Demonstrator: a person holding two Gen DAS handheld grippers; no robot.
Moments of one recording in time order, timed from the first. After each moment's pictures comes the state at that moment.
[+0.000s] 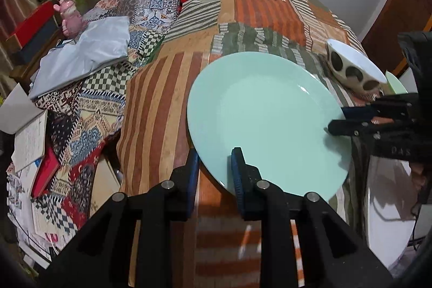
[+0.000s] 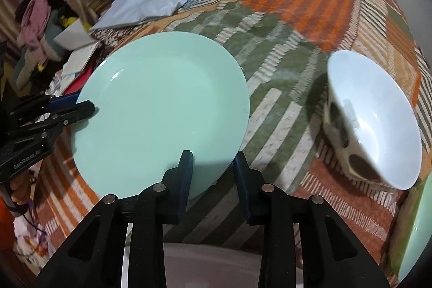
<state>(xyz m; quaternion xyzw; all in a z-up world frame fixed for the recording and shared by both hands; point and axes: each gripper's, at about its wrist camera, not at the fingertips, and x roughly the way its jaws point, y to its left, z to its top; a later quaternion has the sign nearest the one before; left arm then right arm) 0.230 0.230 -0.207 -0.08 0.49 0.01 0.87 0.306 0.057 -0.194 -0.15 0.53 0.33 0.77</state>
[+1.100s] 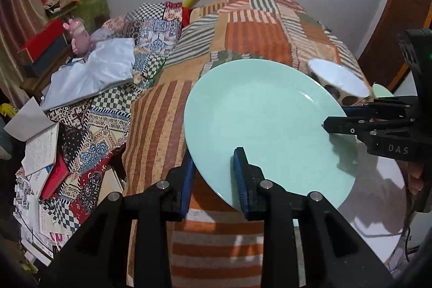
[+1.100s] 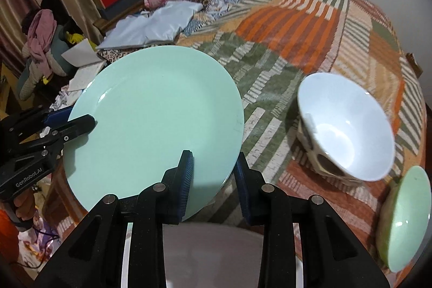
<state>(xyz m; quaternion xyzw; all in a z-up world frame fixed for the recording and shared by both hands) 0.211 0.202 -0.161 -0.07 0.44 0.03 0.89 0.285 0.031 -0.151 -0.13 0.48 0.33 0.81</state>
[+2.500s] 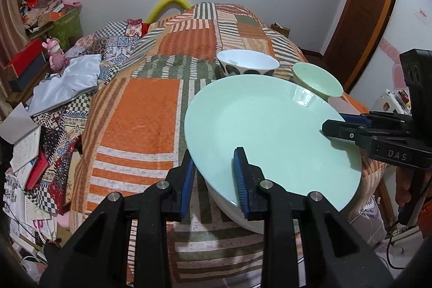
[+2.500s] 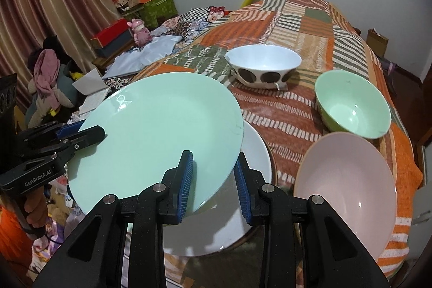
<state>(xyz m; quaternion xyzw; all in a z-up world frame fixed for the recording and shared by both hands) 0.122 0.085 -0.131 -0.05 0.41 -0.05 0.91 0.181 -0.101 -0.135 -0.03 0.43 0.28 0.86</state>
